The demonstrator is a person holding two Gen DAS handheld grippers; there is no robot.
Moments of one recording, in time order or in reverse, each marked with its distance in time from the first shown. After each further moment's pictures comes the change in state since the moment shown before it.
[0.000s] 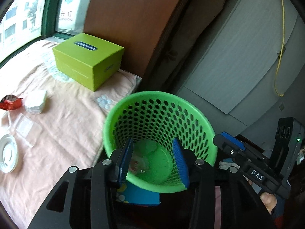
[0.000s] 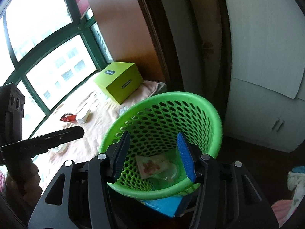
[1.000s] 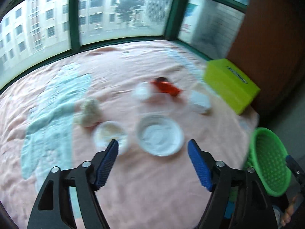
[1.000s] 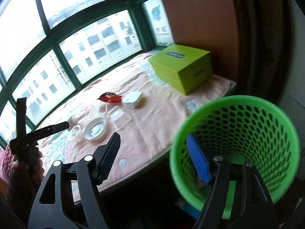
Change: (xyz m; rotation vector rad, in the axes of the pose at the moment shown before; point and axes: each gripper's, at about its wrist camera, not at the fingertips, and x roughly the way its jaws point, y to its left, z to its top) left arm -0.132 0.232 -0.064 -0.385 -0.148 0.590; right arm 0.061 0.143 -0.002 -0.206 0.109 0.229
